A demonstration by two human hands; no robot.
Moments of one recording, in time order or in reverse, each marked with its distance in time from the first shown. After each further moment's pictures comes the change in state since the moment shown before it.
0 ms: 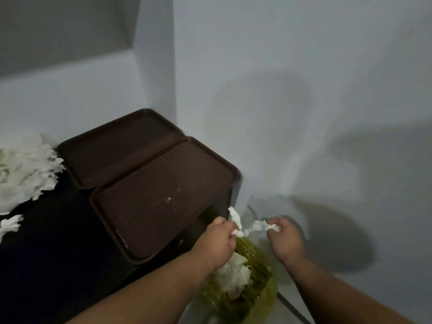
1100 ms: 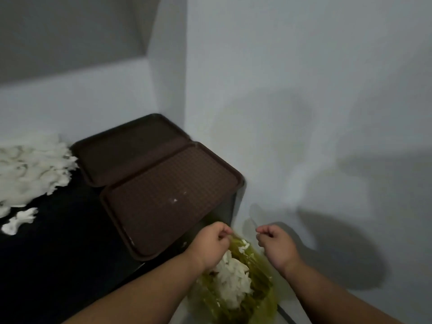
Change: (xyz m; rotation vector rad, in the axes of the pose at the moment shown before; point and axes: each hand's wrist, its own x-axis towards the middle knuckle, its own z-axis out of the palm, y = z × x) left_hand -0.020 -0.003 -0.016 -0.401 -0.005 -0.187; right_hand -0.021 -0.012 0.003 0.132 -0.211 0.054
